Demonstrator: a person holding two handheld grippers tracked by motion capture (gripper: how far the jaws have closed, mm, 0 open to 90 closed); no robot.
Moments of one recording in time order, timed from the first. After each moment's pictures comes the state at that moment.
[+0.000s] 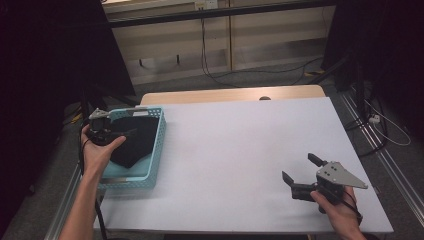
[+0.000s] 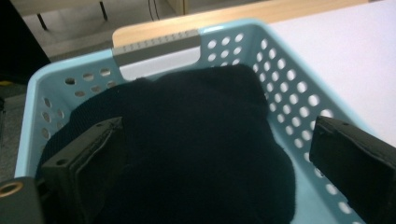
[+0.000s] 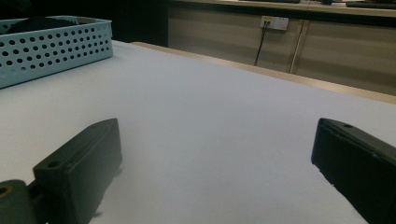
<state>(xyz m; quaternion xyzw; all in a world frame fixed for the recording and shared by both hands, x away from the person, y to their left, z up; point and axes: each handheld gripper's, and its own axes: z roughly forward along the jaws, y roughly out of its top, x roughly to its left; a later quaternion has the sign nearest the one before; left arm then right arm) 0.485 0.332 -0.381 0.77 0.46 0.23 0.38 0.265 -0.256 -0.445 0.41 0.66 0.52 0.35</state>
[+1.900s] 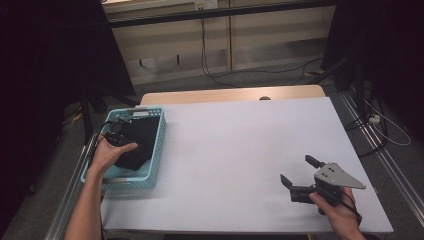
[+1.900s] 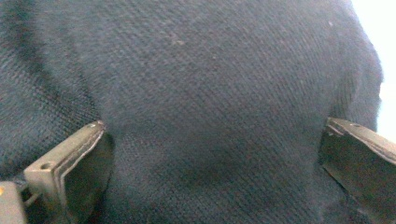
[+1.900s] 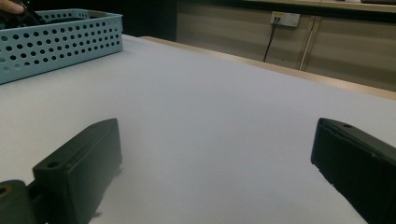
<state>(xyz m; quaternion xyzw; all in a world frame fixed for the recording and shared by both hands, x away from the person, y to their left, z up) 0.519 0.315 -0.425 0.85 0.48 0.09 0.21 0.264 -0.253 -0.447 0.40 0.68 0.52 0.34</state>
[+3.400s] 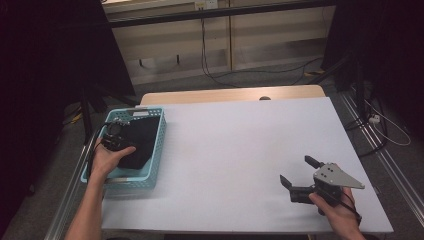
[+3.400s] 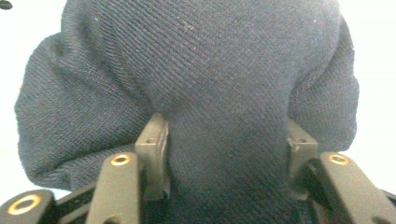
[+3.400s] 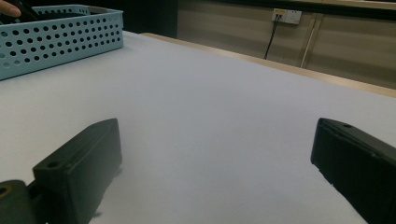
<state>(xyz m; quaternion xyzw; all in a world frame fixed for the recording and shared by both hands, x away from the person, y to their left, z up) 0.500 0.313 -0.416 0.83 0.48 0.16 0.23 0.264 -0.252 -0.447 0.40 0.68 0.51 0.34</state>
